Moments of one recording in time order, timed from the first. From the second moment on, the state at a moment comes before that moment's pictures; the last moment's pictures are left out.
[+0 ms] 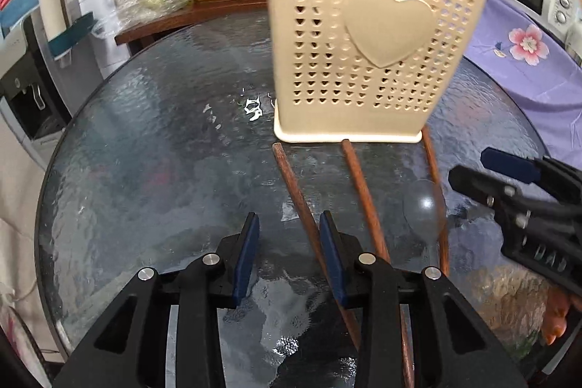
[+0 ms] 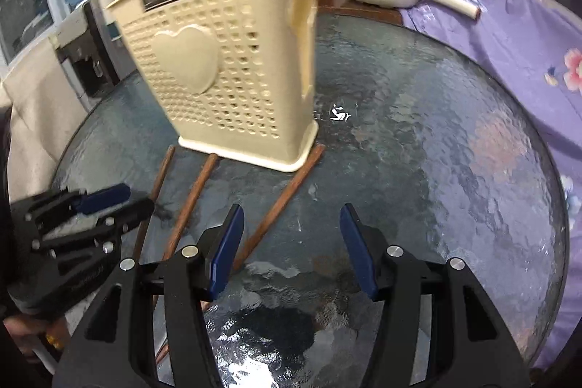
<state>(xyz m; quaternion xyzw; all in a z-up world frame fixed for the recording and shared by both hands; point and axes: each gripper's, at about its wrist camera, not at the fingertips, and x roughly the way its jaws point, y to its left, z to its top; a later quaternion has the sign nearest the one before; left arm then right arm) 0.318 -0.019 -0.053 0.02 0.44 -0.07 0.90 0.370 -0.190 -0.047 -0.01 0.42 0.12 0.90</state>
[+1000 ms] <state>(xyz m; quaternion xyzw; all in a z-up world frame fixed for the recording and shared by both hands) 0.342 -0.011 -0.057 0.02 0.45 -0.05 0.89 0.390 -0.207 -0.063 -0.02 0.48 0.08 0.87</state>
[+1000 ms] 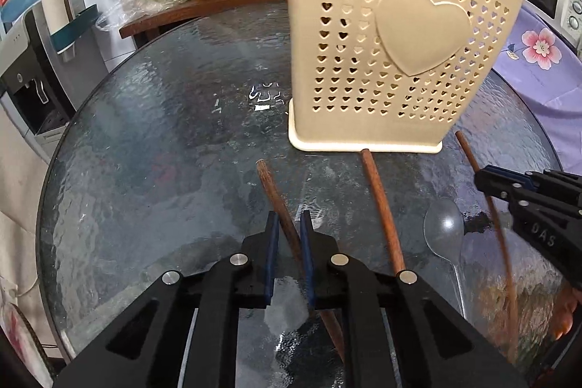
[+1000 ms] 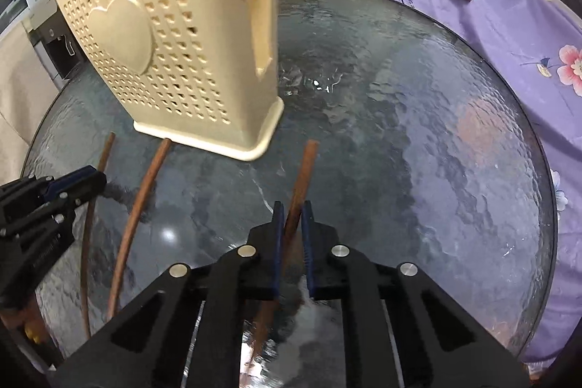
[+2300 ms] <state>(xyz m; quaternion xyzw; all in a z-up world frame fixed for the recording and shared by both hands) 0.320 -0.010 -0.026 -0.03 0.41 -0.05 0.91 0.374 -0.234 -0.028 0.09 0.42 0.11 0.90</state>
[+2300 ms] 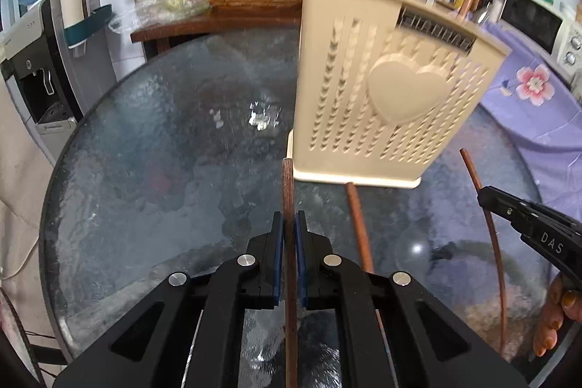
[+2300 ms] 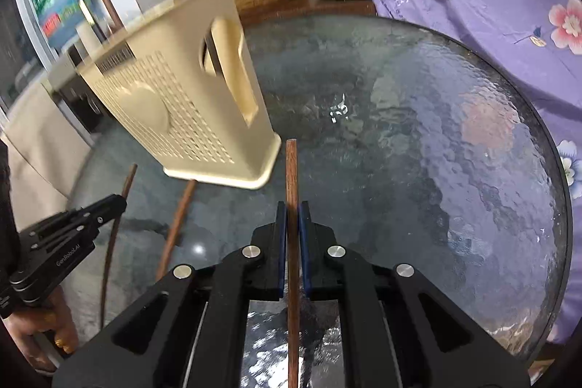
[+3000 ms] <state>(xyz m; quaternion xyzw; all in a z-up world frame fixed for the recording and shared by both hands) 0.268 -0.007 0.040 -0.05 0.33 -0.10 0.94 0.318 -0.253 0.038 0.12 0.32 0.17 0.92</state>
